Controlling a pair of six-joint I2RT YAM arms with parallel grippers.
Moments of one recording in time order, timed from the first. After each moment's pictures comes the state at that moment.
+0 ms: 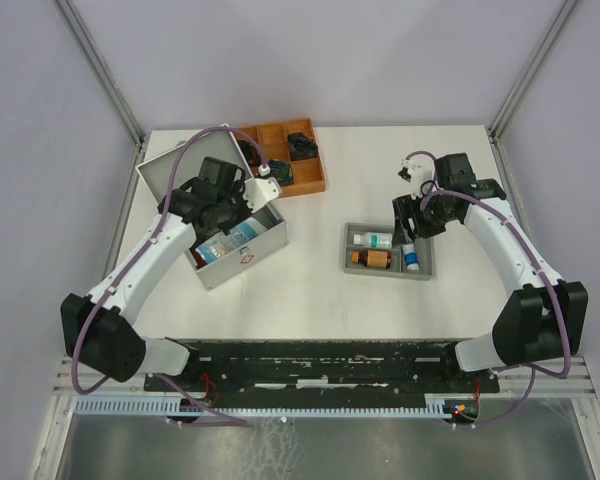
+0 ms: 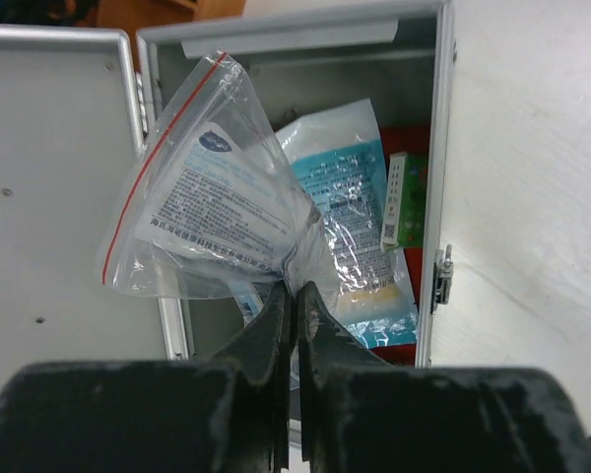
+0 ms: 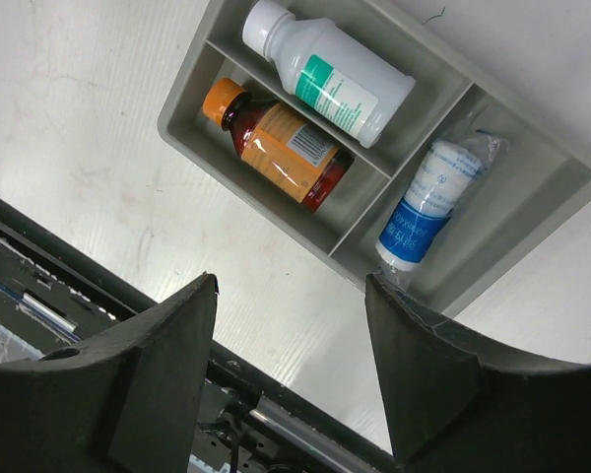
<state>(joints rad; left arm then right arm) -0.42 1.33 1.25 -0.75 0.03 0.71 0.13 1.44 1.23 -0.93 -0.41 -0.18</state>
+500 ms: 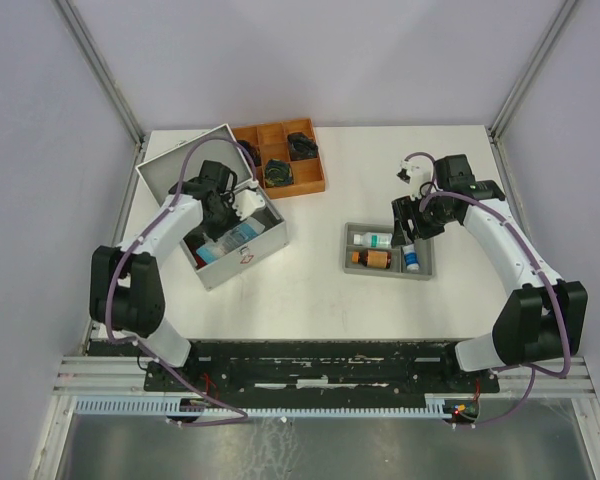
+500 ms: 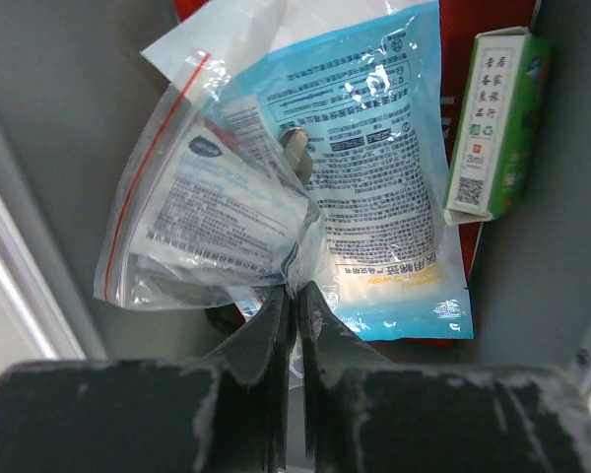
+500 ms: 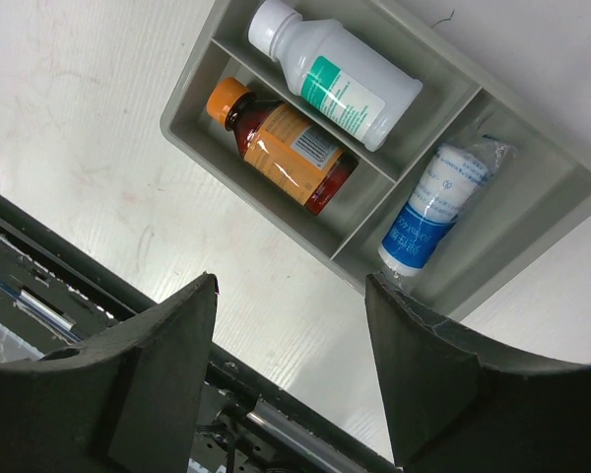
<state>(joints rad) -0.24 1.60 1.22 -0.80 0.03 0.82 0.13 1.43 1.22 -0.91 -0.43 -0.19</state>
